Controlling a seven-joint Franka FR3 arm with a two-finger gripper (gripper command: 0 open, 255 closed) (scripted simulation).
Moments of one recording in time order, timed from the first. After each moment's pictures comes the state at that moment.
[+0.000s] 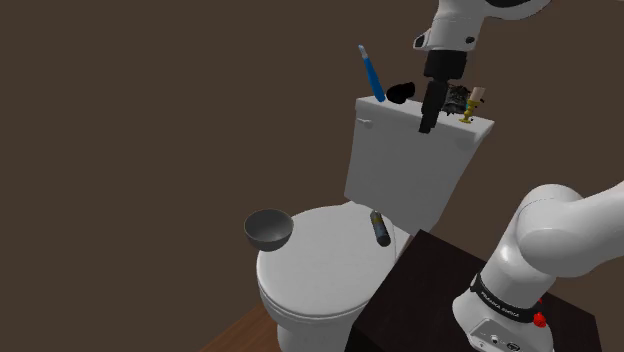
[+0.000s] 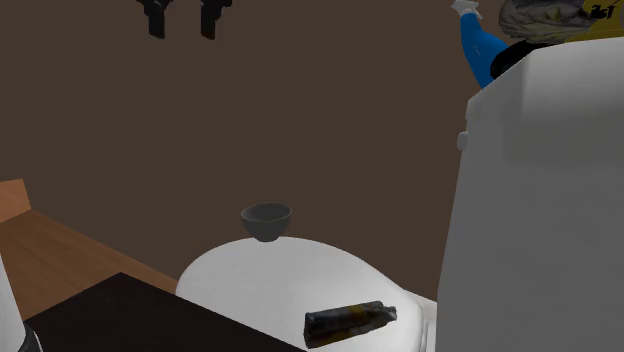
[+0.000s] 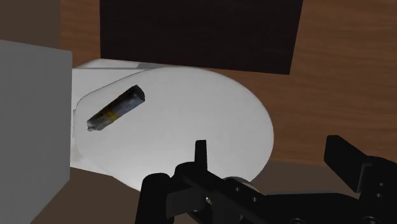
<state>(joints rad) -0.01 -0.78 0.00 -2.29 0.08 1.44 -0.15</state>
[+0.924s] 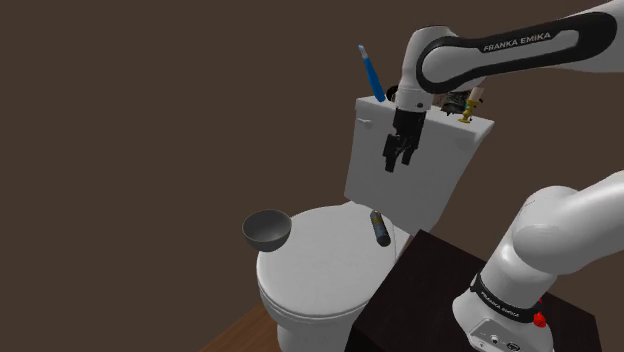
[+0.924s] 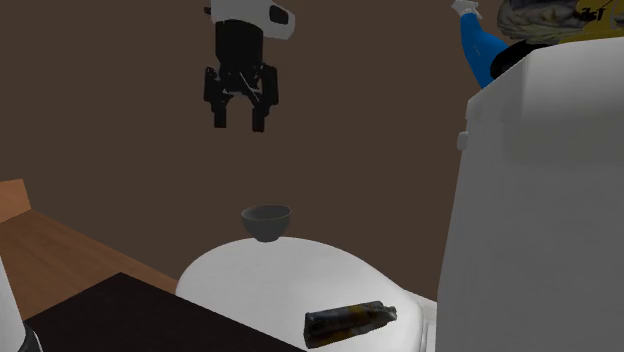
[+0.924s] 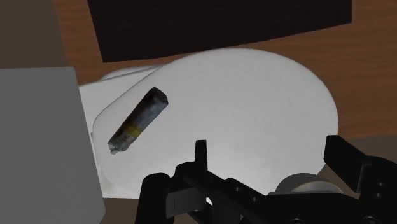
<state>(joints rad) -0.12 -0.62 -0.01 -2.55 0.04 1.85 -0.03</state>
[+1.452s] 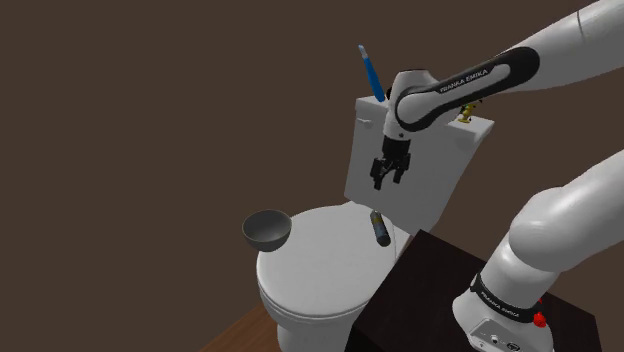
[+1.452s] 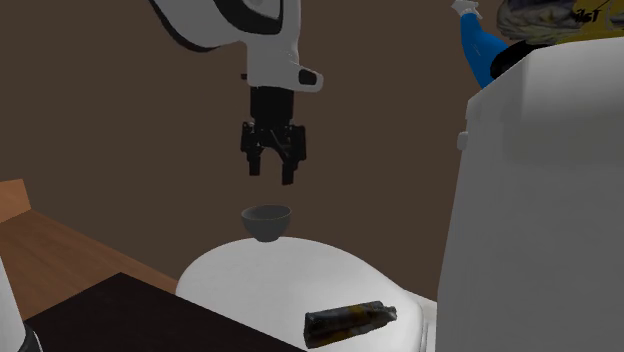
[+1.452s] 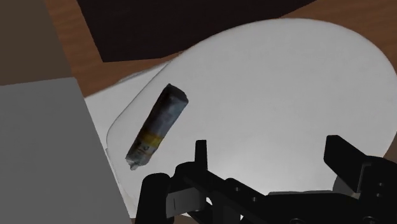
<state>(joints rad) -0.19 -0.41 -0.03 -2.63 0.01 2.15 0.05</state>
